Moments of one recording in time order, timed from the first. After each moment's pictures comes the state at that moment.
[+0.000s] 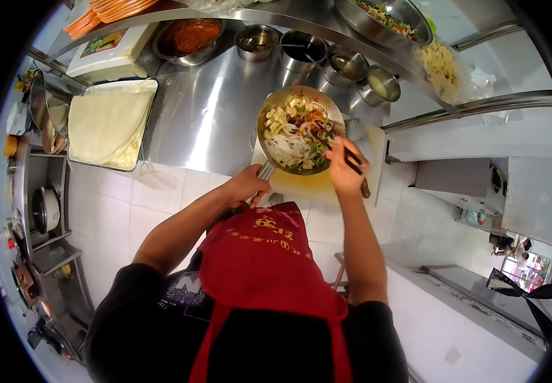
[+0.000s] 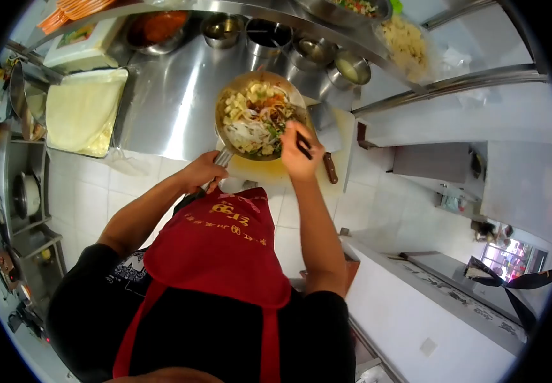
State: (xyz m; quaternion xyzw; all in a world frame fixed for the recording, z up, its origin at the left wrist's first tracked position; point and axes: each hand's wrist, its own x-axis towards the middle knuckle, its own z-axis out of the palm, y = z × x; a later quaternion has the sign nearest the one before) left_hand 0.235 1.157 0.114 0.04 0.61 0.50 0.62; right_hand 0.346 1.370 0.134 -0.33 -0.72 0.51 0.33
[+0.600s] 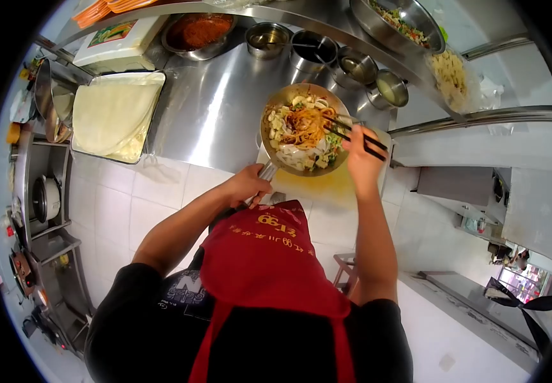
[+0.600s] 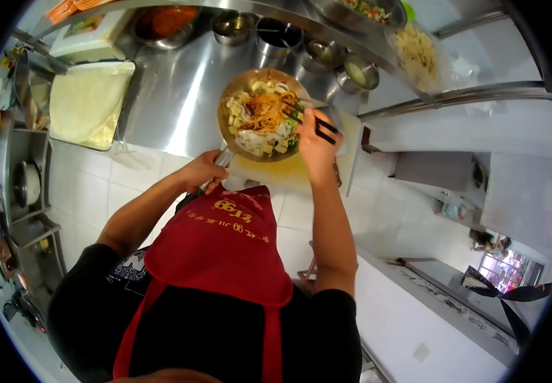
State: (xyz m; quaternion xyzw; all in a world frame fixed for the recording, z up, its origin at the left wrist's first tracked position) left_hand 0.228 1.150 0.121 0.03 0.61 0.51 0.61; right_hand 0.323 1.396 0.169 -0.34 -0.76 0.46 0.29
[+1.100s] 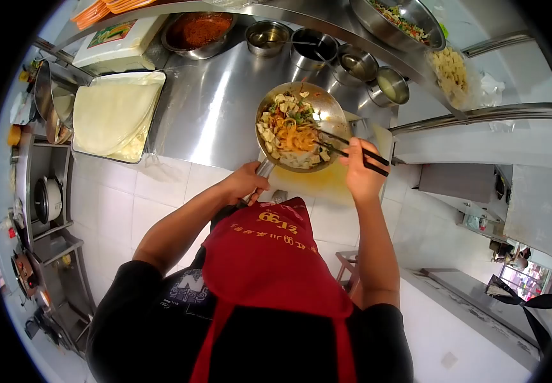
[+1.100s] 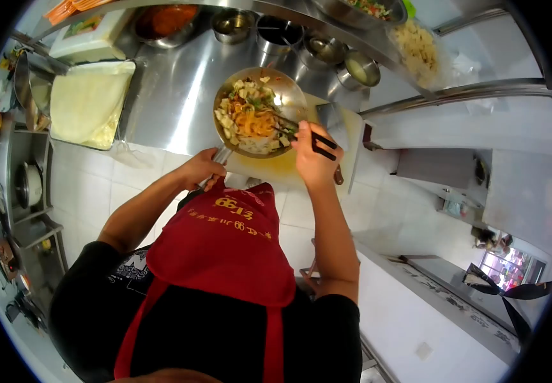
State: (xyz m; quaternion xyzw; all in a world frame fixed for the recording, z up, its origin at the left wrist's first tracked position) left_hand 0.227 1.142 0.117 0.02 0.61 0.51 0.61; right_hand 0.344 1.375 0.178 -0.34 -0.78 0.47 0.24
